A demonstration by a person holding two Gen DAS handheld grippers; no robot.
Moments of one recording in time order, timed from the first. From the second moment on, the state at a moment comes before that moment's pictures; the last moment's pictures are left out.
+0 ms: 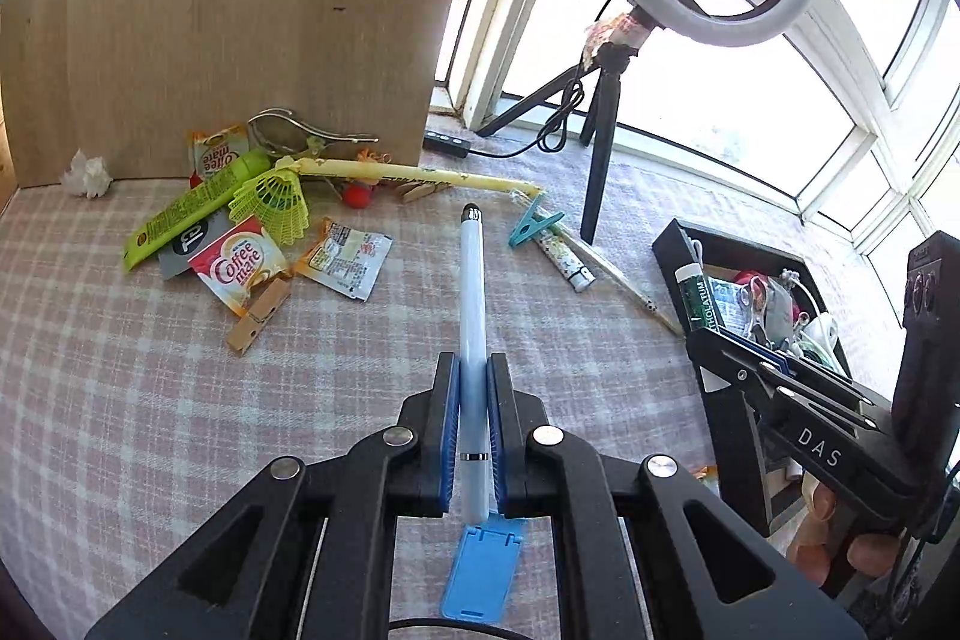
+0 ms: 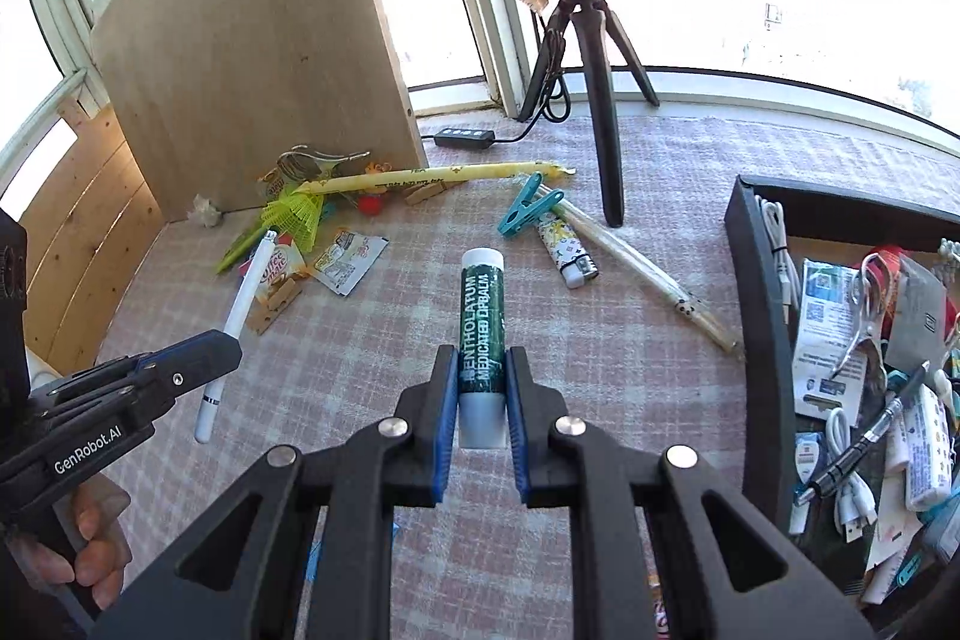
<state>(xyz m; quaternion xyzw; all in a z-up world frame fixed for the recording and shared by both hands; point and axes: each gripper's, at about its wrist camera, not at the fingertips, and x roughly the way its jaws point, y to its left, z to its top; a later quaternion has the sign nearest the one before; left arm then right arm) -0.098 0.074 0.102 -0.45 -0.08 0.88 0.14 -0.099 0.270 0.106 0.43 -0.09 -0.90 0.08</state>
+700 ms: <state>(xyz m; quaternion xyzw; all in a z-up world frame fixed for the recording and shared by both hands) -0.069 0.314 0.170 -0.39 0.01 0.85 0.35 0.037 0.512 0.162 0.32 -0.16 -0.91 -0.22</state>
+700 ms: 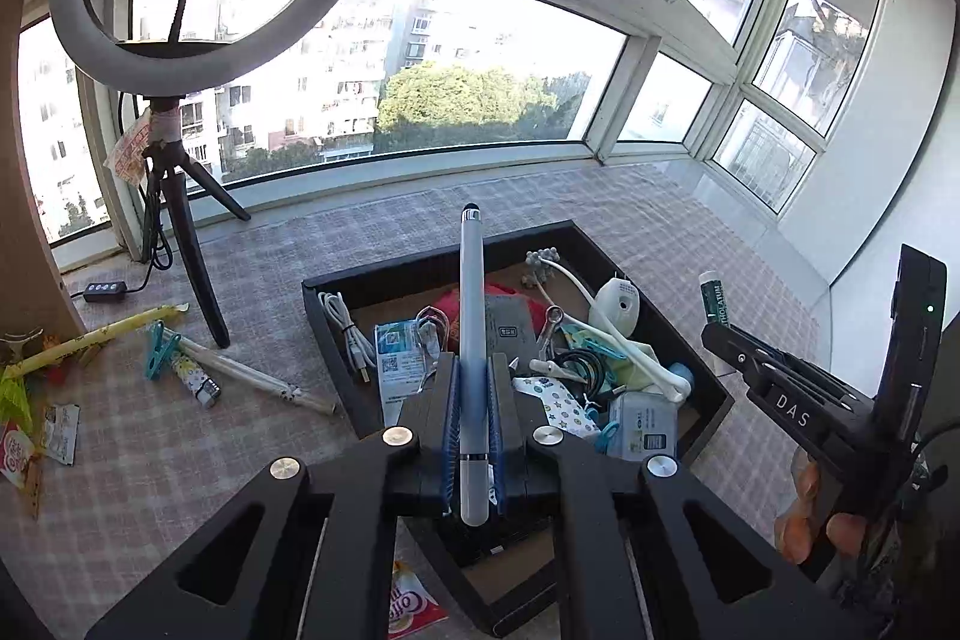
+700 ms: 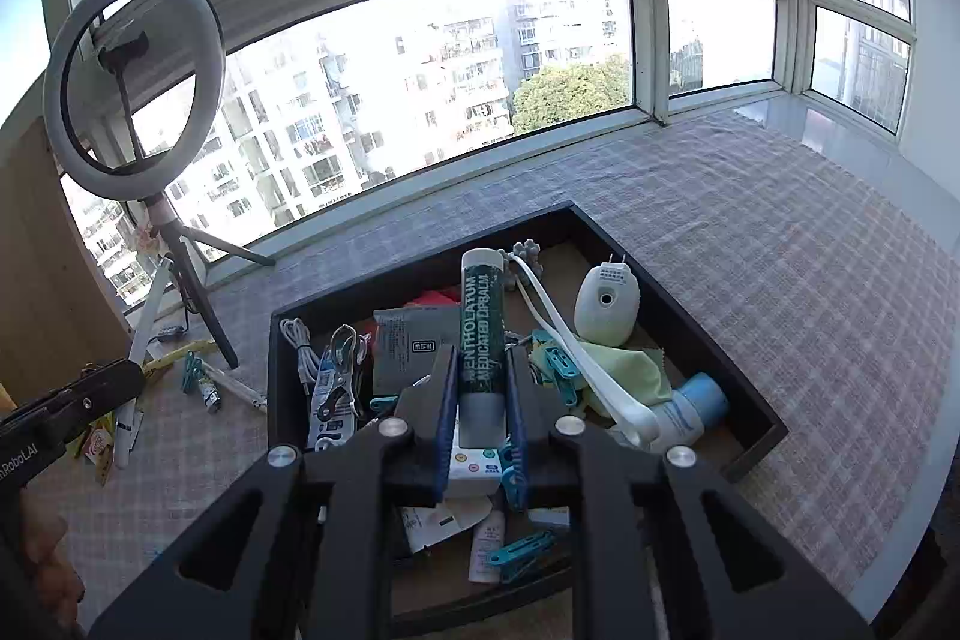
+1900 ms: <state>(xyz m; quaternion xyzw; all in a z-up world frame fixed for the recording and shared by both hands) -0.068 0.252 0.177 -0.41 0.07 0.86 0.30 0.031 0.484 0.185 0.32 -0.14 -0.92 -0.16</state>
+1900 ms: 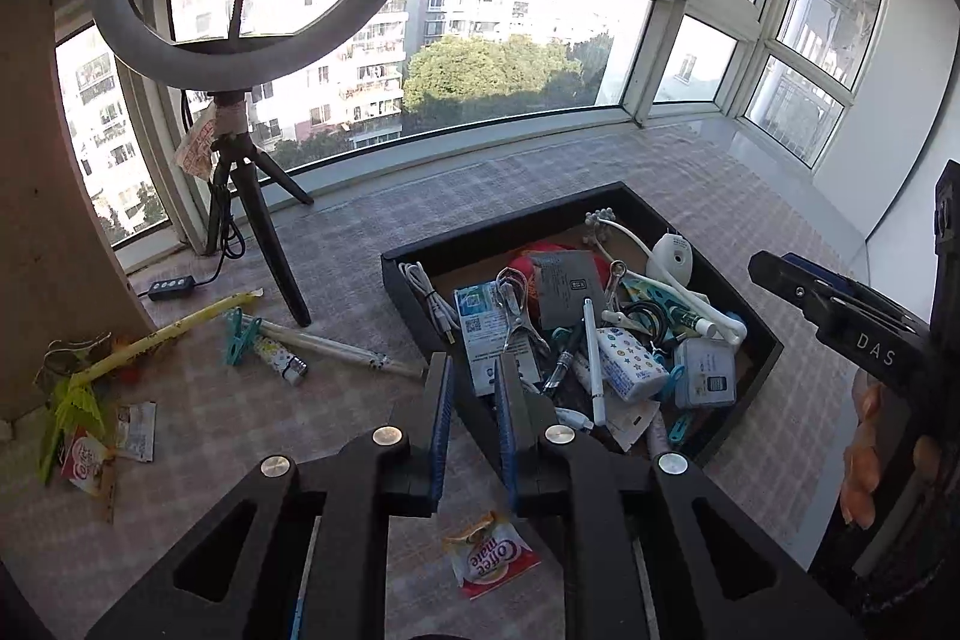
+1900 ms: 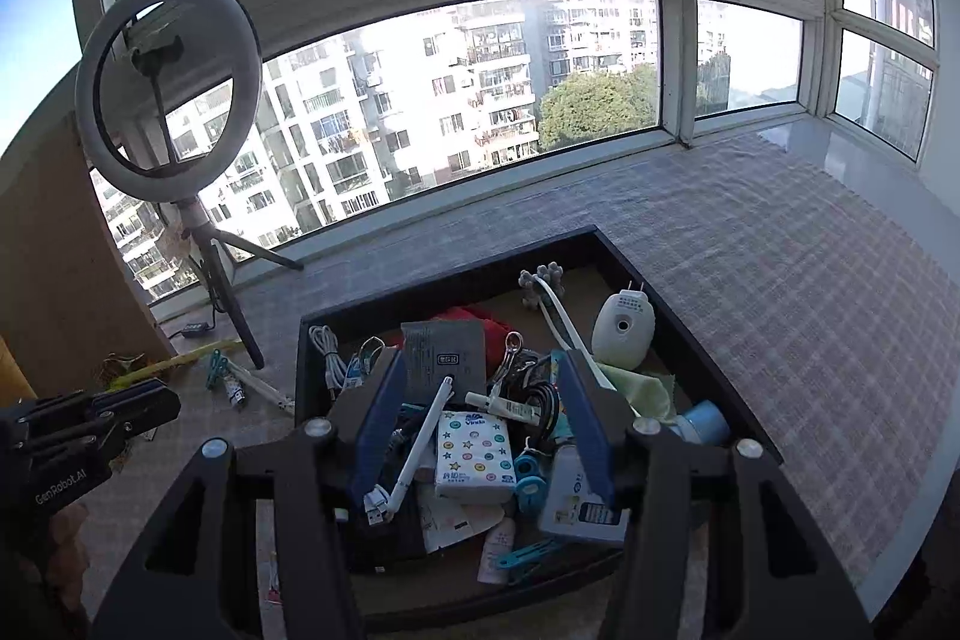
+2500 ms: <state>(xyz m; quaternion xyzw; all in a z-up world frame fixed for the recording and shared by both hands) -0.017 0.059 0.097 -0.48 0.06 0.85 0.18 0.026 0.309 0.097 0.44 -0.11 -0.89 0.05</state>
